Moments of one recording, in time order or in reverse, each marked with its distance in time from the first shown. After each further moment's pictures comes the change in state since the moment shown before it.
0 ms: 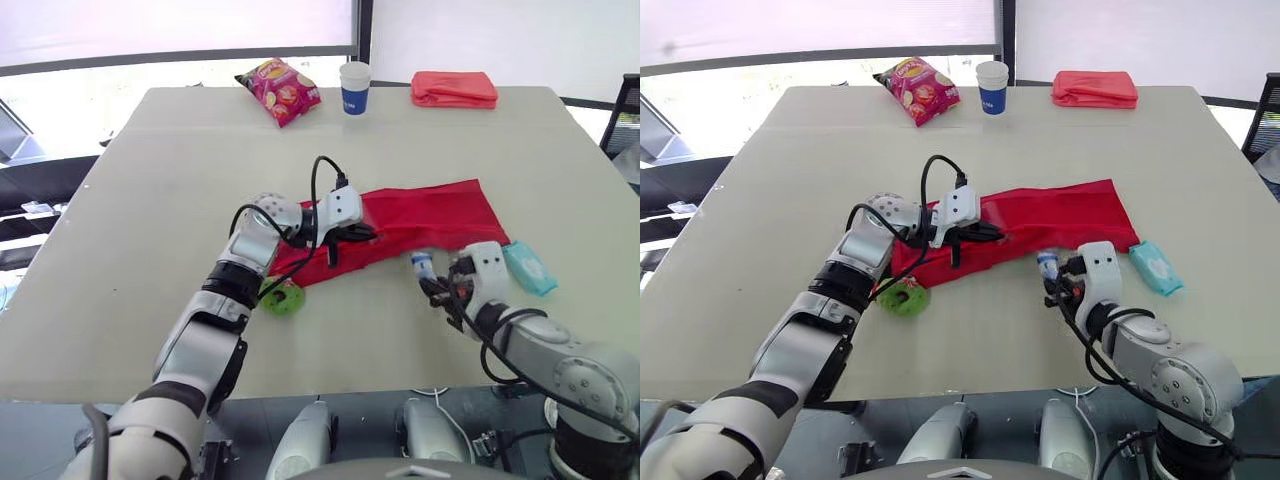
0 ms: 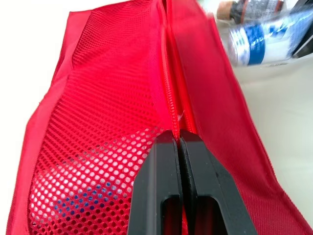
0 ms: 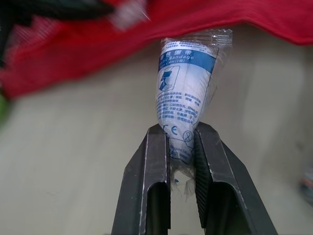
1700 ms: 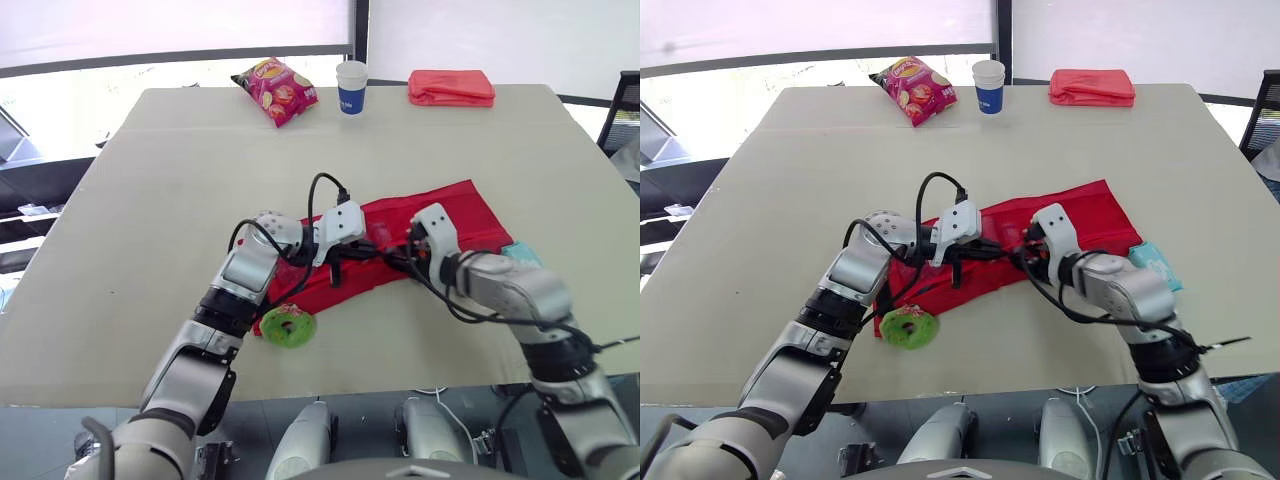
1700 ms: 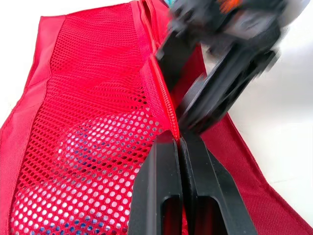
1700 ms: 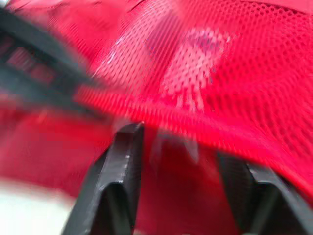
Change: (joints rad) left arm 0.152 0.049 -0.024 -0.296 -0.049 0.212 0.010; right arm -0.253 -0.276 0.340 0.438 -0.307 -0.334 0.443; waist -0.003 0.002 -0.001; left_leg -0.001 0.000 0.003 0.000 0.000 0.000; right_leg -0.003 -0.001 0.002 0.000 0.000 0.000
